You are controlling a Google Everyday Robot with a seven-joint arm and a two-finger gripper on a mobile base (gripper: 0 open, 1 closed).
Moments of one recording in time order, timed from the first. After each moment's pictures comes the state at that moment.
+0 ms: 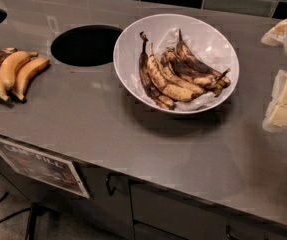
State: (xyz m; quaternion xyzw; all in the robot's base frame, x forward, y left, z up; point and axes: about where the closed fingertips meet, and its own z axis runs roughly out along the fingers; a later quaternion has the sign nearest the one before) arm 0.438 -0.217 0.976 -0.60 0.78 -0.03 0.16
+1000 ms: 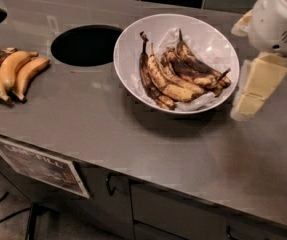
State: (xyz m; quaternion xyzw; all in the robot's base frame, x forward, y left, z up) arm 0.458 -0.169 0.982 -0.63 0.76 -0.03 0.18
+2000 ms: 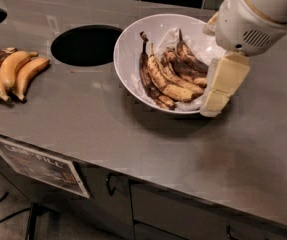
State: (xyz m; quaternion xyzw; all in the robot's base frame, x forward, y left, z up) arm 0.474 -0.119 0.975 -0.64 0.74 0.00 0.20
